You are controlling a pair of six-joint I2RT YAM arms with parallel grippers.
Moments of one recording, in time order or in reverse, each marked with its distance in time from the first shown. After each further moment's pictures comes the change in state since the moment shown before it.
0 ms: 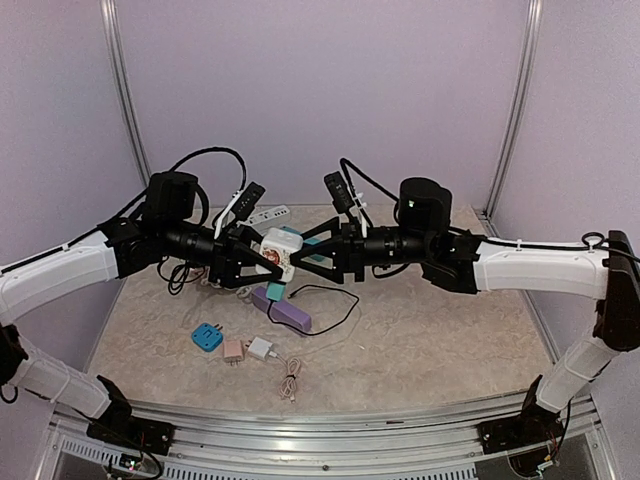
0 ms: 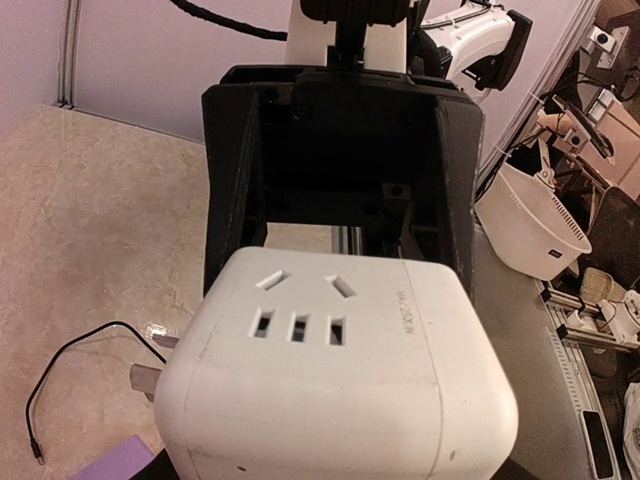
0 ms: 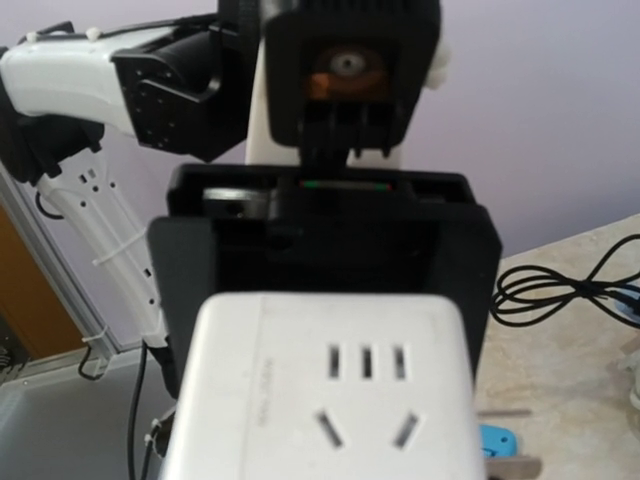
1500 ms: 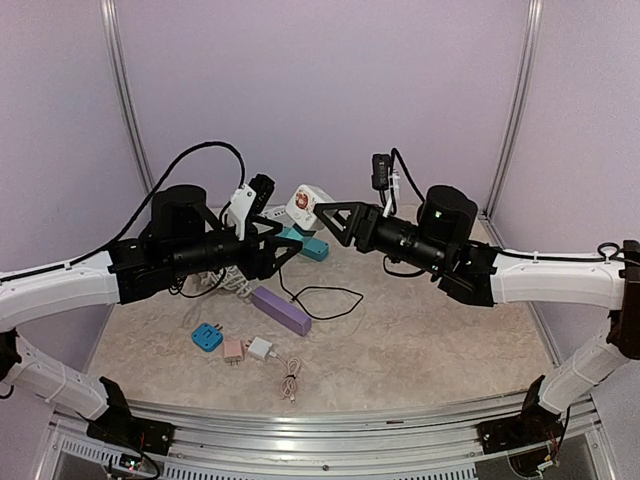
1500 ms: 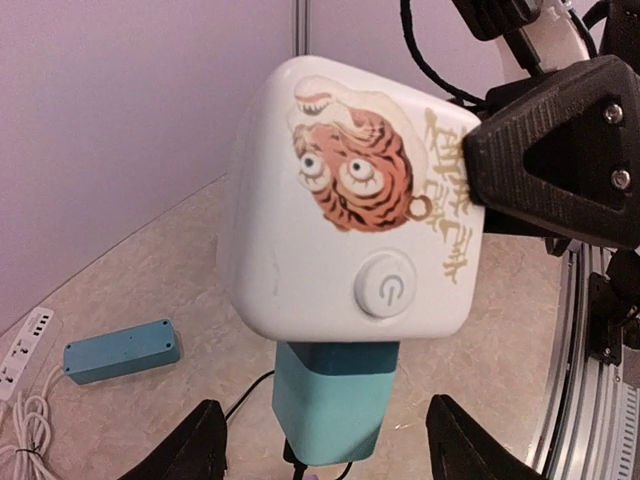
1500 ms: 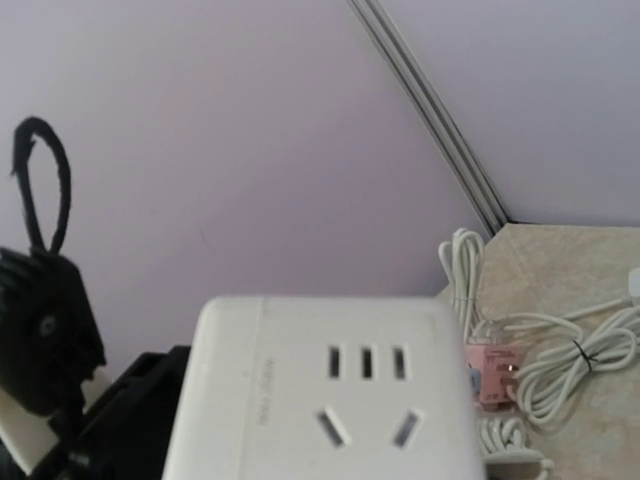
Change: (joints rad) left arm -0.206 -0.043 -0.078 0.229 -0.815 -0.001; right arm 0.007 -0.101 -0.126 0.159 0.558 0.299
